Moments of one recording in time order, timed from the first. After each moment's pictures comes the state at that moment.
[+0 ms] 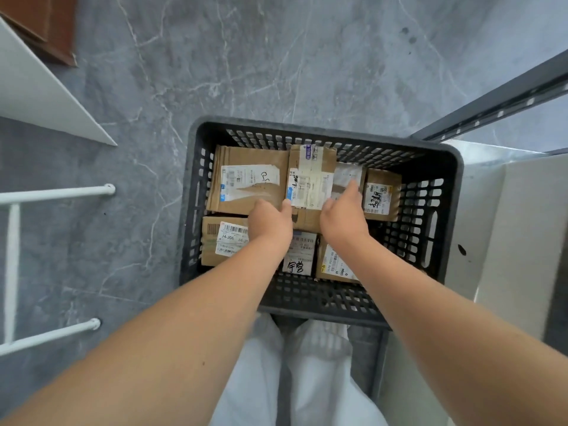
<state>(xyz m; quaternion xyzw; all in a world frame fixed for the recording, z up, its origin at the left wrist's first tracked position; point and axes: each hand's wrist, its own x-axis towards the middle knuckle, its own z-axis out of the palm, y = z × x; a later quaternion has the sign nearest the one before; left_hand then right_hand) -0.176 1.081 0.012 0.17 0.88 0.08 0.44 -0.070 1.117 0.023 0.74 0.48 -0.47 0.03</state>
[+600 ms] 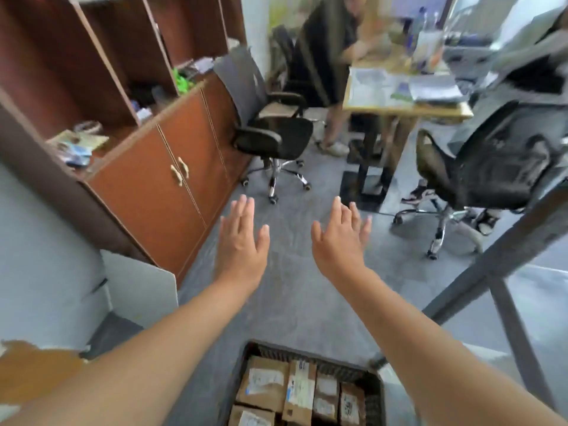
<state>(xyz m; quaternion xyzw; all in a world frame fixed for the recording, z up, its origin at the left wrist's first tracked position) -0.257 1.194 0.545 0.55 0.77 0.33 0.02 -0.108 1.273 0.550 0.61 0.75 -0.17 -0.18</state>
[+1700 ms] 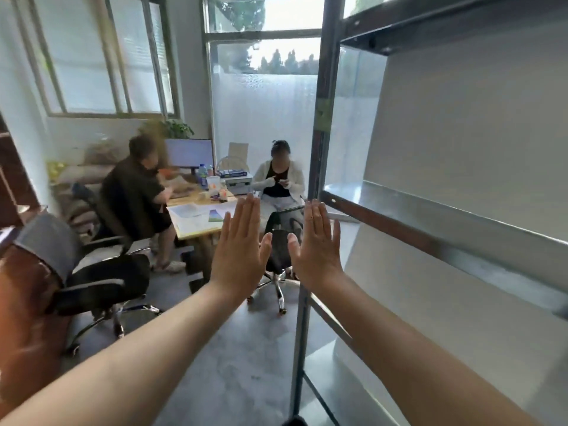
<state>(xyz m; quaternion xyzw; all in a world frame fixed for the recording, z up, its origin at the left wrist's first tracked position) -0.190 1.140 0.847 0.83 0.41 0.36 -0.11 -0.048 1.076 0.864 0.73 0.59 0.10 -0.32</state>
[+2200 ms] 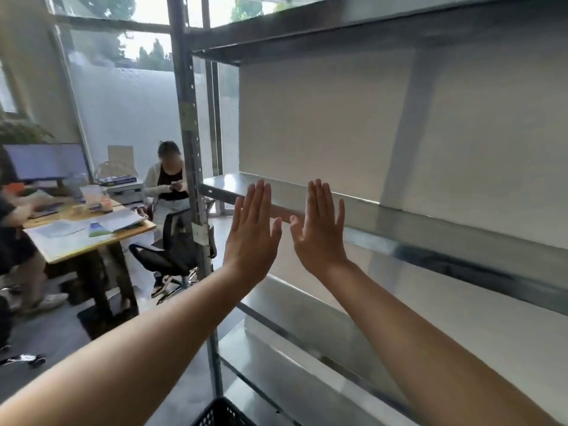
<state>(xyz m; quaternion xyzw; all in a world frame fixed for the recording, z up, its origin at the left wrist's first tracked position) -0.042 0.933 0.889 0.89 0.22 0.39 0.03 0.060 0.840 0.897 0.81 0.44 0.25 -0.30</state>
